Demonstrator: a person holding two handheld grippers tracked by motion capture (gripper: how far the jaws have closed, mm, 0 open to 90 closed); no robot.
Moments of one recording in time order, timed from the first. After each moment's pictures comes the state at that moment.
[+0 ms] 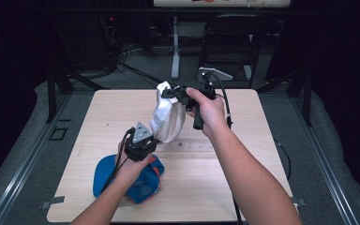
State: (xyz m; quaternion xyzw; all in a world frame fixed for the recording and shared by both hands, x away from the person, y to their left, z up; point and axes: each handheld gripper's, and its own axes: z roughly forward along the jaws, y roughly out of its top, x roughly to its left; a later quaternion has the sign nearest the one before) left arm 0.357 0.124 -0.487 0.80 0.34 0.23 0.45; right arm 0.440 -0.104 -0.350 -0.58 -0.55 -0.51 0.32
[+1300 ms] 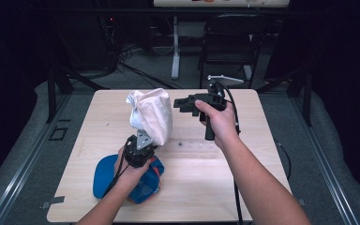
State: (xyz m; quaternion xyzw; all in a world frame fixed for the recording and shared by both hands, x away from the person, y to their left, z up) left arm 0.352 0.126 -0.514 0.81 0.36 0.26 0.38; right arm 0.422 -0.132 -0.366 -0.58 -0.62 -0.50 0.20
